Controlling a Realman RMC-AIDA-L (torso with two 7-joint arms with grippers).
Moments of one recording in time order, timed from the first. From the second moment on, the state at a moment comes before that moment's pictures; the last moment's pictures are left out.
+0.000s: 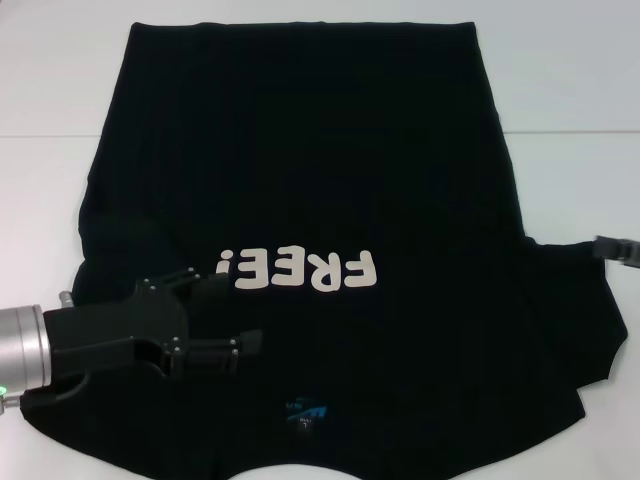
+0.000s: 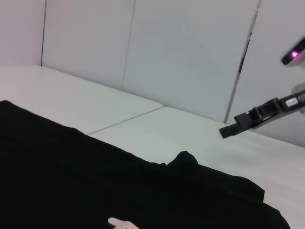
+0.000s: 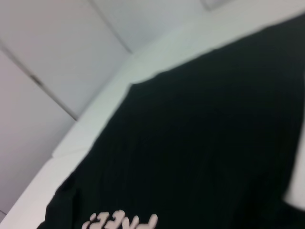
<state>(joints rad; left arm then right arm) -0.46 -2.14 0.53 0.74 2.11 1.62 -1.26 0.43 2.00 -0.52 -0.79 -2.08 -1.47 2.04</state>
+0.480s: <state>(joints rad) -0.45 -2.14 0.53 0.74 2.11 1.65 -1.27 0.54 1.92 -0.49 -0.96 -2.51 -1.63 2.59</state>
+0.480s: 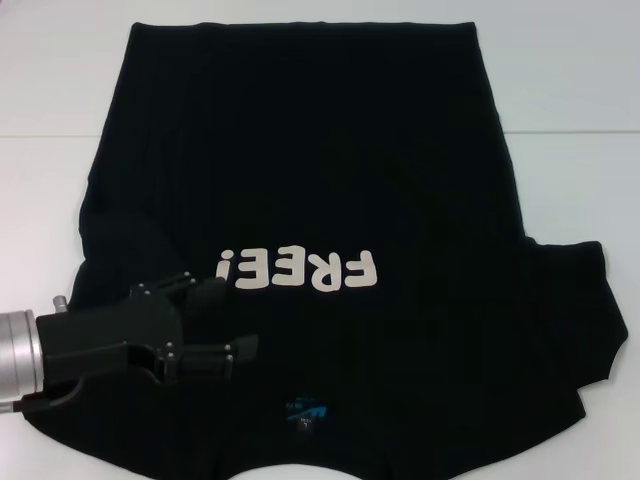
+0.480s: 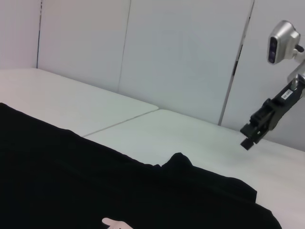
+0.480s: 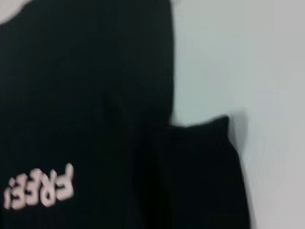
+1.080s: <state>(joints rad) -0.44 -2.14 0.53 0.74 2.11 1.64 -1.29 0.56 1.90 -0.50 -0.78 -2.55 -1.62 2.58</state>
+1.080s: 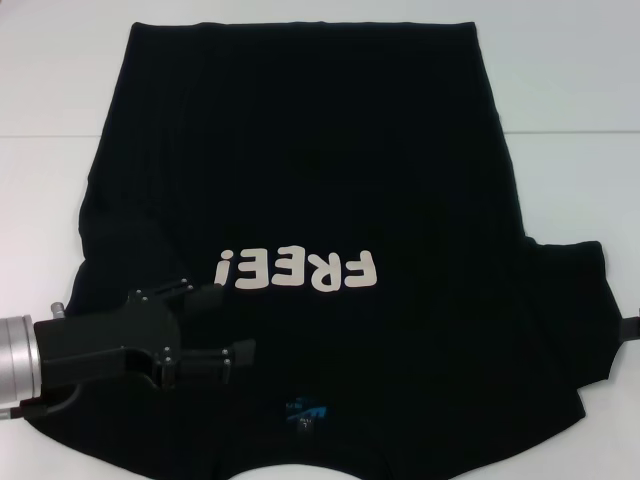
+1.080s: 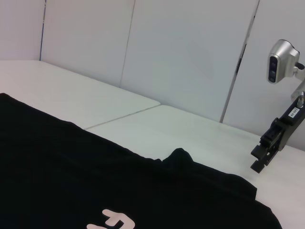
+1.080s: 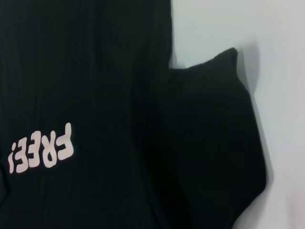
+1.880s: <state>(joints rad) -0.44 -2.14 0.53 0.74 2.11 1.61 -1.29 0.63 1.91 -0.54 -0.63 -2.56 -1.52 2.56</state>
